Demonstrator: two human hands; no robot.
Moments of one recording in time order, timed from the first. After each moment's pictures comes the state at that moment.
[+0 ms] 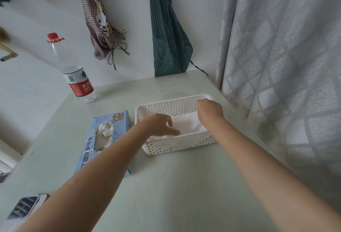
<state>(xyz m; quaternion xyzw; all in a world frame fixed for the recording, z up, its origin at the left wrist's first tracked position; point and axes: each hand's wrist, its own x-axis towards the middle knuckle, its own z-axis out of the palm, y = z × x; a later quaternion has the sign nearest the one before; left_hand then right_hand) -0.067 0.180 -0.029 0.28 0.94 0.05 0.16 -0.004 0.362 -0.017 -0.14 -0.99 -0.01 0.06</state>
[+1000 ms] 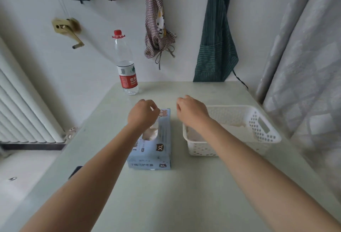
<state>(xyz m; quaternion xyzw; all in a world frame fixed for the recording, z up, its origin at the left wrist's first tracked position) -0.073 0.021 0.003 0.03 0.96 0.27 -0.11 -0.046 0.193 0.020 0.08 -0.99 0.07 0.14</state>
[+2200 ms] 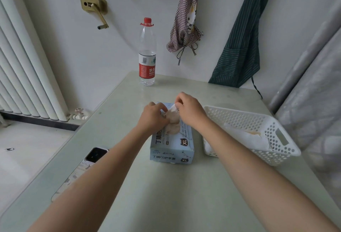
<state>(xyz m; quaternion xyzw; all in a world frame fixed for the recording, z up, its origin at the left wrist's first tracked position) -0.064 -0.027 -0.043 0.06 0.93 0.35 -0.08 -0.059 0.122 0.007 0.11 -0.95 0.26 0.11</state>
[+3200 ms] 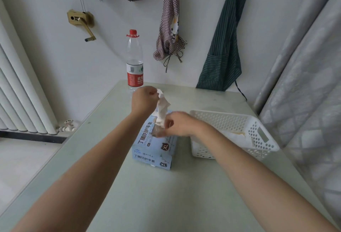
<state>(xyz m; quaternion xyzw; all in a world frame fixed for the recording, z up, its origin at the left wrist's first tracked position) -0.067 -0.003 0.034 0.01 0.86 0.46 -0.20 -0.006 0.139 0.042 0.13 -0.96 0.20 -0.13</state>
